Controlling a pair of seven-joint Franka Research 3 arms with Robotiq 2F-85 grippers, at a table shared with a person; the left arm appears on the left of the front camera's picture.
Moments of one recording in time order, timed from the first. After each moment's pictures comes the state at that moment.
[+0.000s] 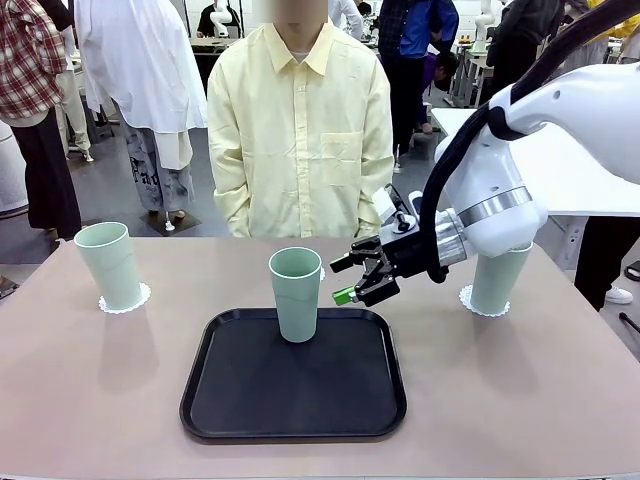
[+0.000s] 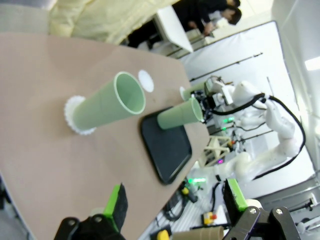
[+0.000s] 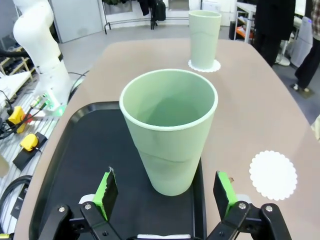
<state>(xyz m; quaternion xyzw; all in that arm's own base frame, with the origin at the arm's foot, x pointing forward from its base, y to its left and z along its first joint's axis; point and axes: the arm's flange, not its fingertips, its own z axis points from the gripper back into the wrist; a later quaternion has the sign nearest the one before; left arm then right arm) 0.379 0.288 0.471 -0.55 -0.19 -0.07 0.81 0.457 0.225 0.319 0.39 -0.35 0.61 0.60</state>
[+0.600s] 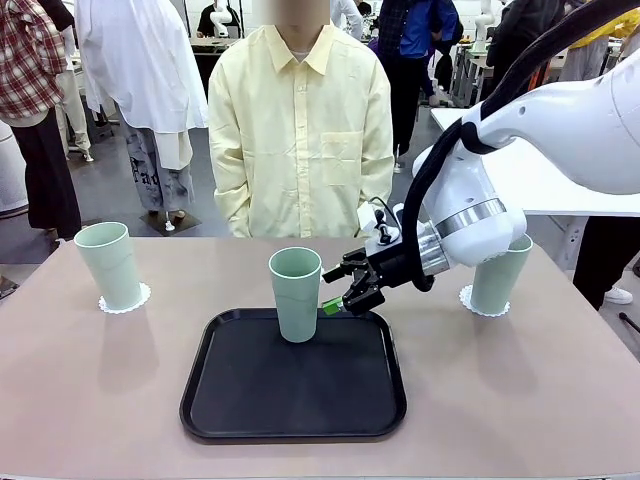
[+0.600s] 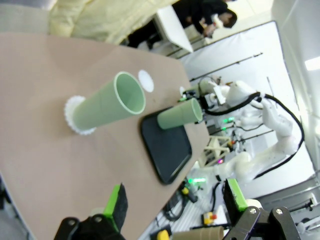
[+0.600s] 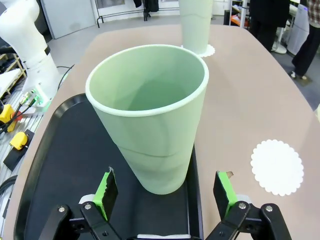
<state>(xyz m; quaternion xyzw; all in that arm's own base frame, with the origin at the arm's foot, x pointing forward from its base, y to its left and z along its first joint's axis) 0.379 0.288 0.471 -0.55 -0.19 -0.07 0.81 0.466 0.241 0.294 0.38 -0.34 0.60 0.62</state>
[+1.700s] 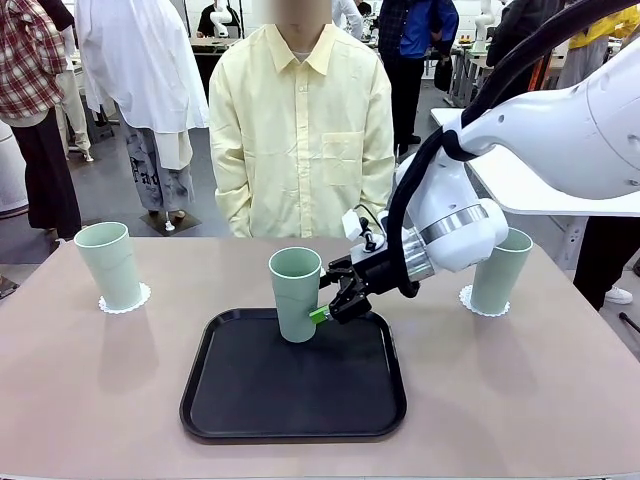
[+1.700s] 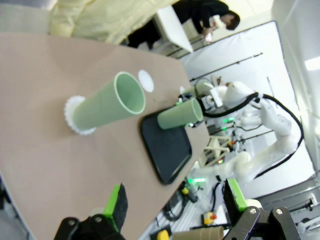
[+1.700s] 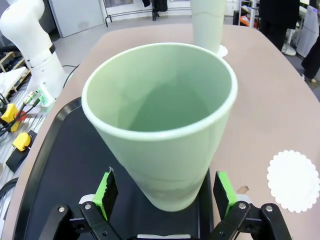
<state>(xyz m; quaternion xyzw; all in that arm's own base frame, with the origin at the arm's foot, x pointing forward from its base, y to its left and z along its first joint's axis) 0.379 0.288 0.471 -0.55 -0.19 -0.07 0.81 0.461 0.268 0.283 0.39 -0.33 0.61 0.60</state>
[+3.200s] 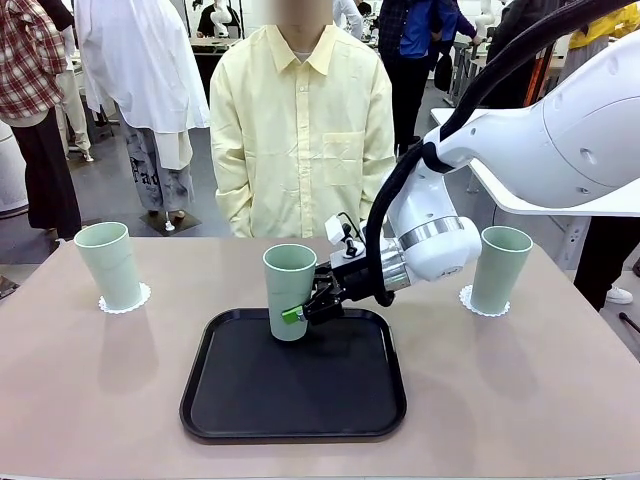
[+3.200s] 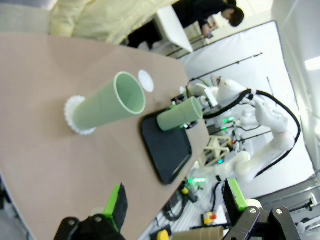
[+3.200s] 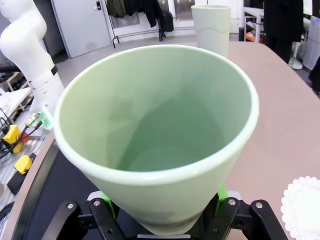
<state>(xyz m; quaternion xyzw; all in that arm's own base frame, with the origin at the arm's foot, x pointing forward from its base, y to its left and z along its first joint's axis) 0.379 0.288 0.471 -0.55 -0.19 -0.07 0.81 0.466 0.301 0.261 0.45 -0.34 0.58 0.59</state>
